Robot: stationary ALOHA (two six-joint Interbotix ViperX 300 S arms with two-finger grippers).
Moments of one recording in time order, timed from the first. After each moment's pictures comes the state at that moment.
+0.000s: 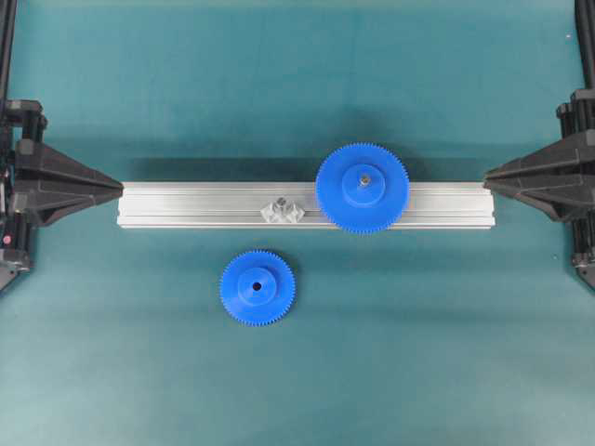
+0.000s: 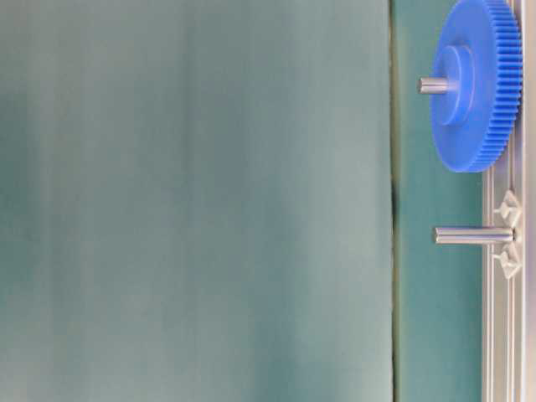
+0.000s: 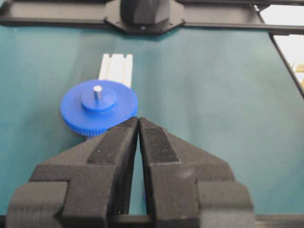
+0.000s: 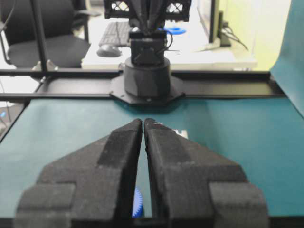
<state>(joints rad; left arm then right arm) 0.00 -0.96 1.17 0.00 -0.29 0.00 0.00 -0.97 1.19 0.00 -0.29 0.01</state>
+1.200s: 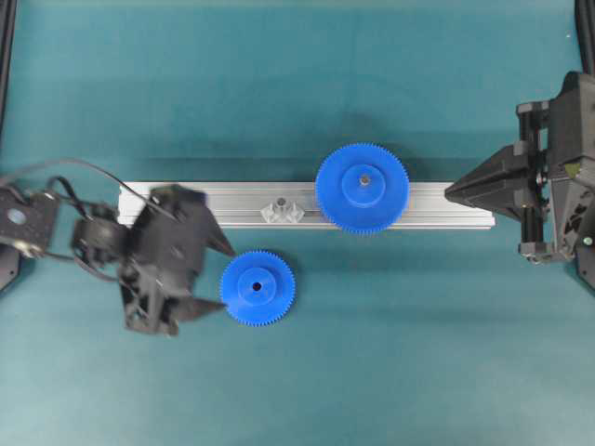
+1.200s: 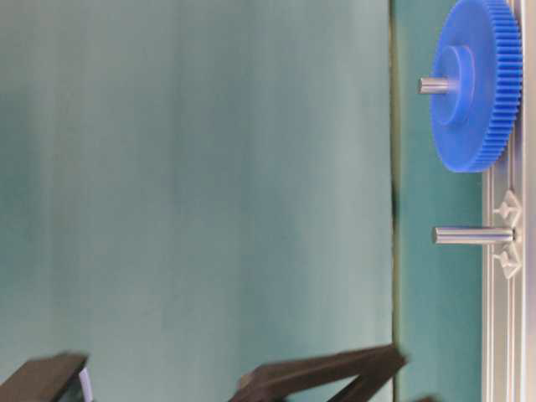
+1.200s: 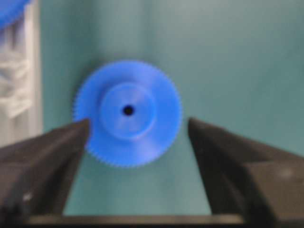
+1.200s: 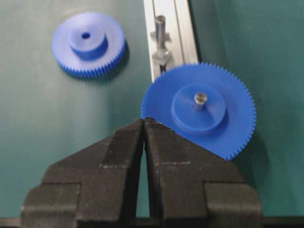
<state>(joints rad) -0.17 -0.23 0.76 0.02 0.05 -0.04 -0.05 -0.76 1.00 0.01 0.32 0.07</state>
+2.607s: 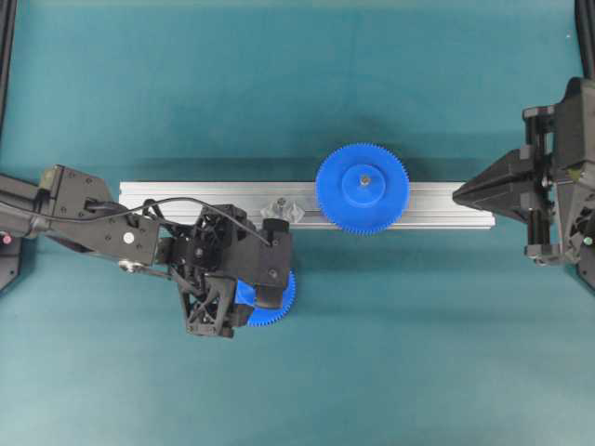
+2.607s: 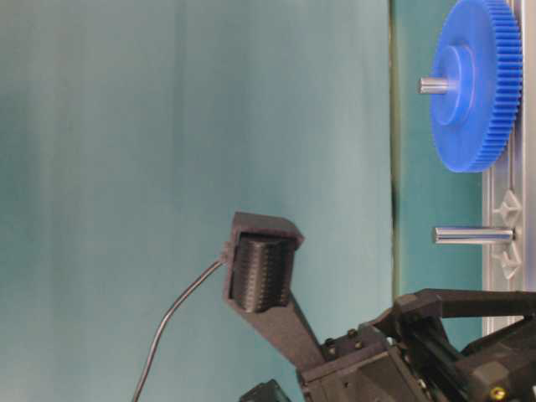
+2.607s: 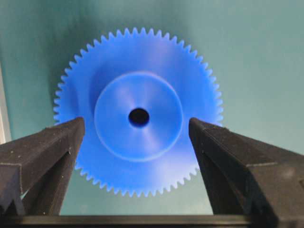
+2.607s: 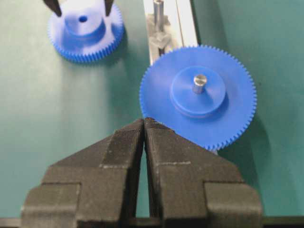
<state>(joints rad) -0.13 0.11 0.61 0.02 0.14 -0.04 -0.05 -0.80 1.04 0.01 0.32 0.08</state>
